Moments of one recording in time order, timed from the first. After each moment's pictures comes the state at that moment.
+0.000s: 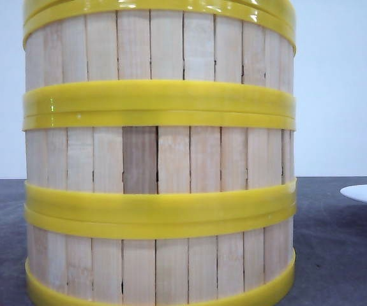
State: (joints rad) left arm -0.04 0.00 0.03 -0.18 -0.11 -0.02; right arm 0.91 0.82 1.33 -1.10 0.37 0.29
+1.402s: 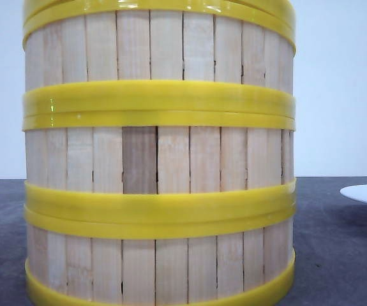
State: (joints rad) left arm -0.04 0.00 0.03 -0.18 -0.11 -0.02; right arm 0.00 0.34 0.39 -0.19 0.11 -0.07
